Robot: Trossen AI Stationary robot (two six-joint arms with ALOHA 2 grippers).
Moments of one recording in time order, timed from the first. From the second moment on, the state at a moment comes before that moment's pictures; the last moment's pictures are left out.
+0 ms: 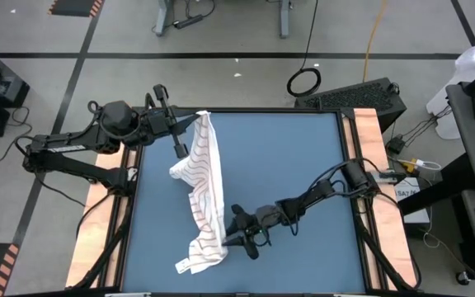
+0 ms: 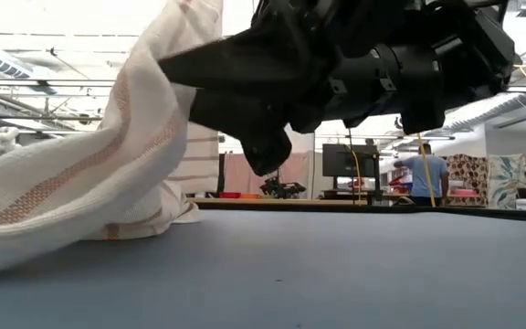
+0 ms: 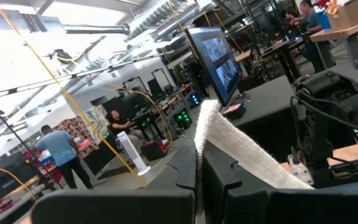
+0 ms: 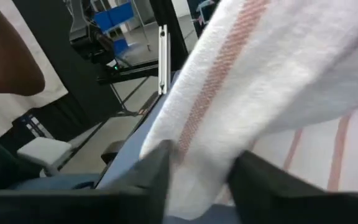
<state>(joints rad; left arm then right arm) 0.08 1.03 1.16 0.06 -0.19 0.56 0.33 2.12 0.99 0.96 -0.09 0.36</state>
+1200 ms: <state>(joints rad) 0.30 1.07 1.18 0.31 0.05 0.45 0.01 0.88 1.34 -0.60 0.53 -0.05</state>
